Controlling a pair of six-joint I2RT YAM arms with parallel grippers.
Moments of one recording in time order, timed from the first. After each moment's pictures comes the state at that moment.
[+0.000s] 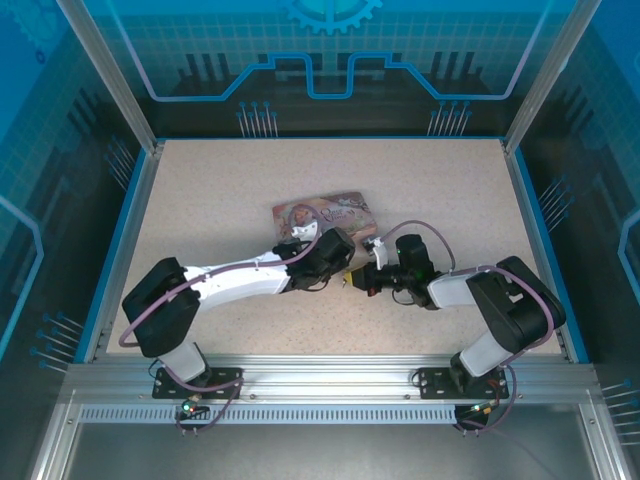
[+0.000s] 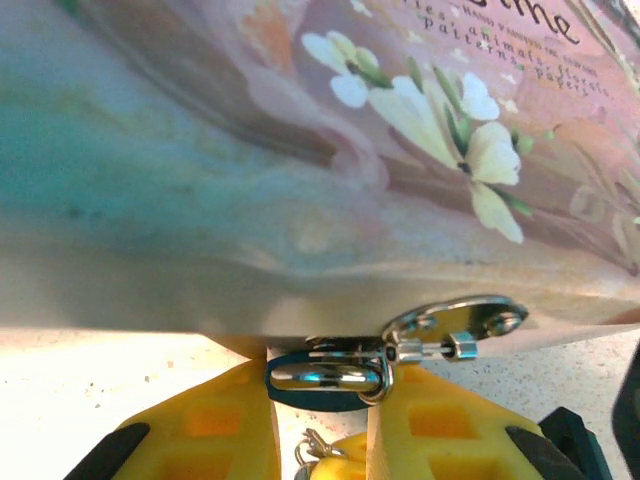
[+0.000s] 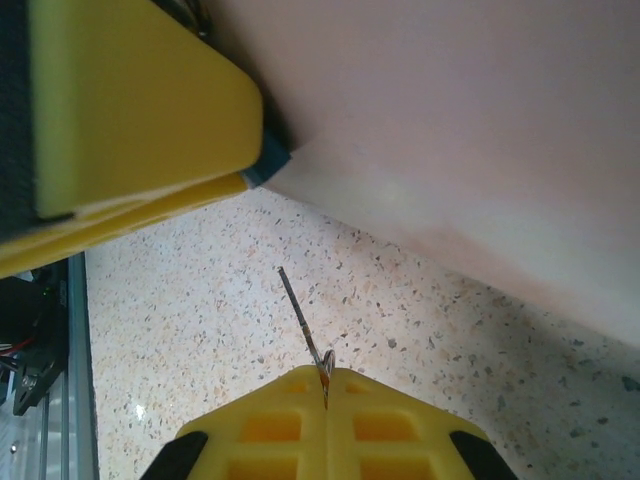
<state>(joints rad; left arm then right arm) -0.90 1.64 1.07 -0.36 -0.34 -1.30 0.45 1.58 0.43 0.54 -0.70 0.30</state>
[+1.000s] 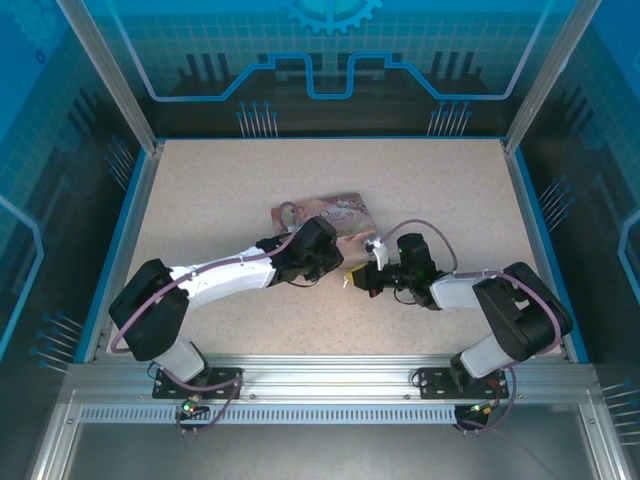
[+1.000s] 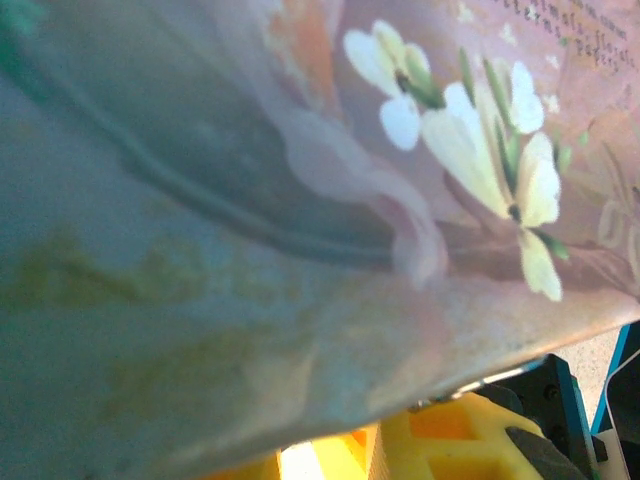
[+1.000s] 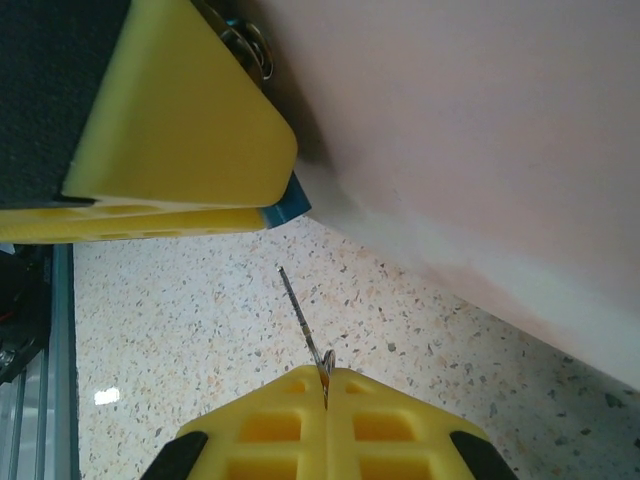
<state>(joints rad) -0.80 1.59 1.02 -0.31 -0.03 -1.29 0.45 1.52 0.43 0.48 -0.70 0.20</state>
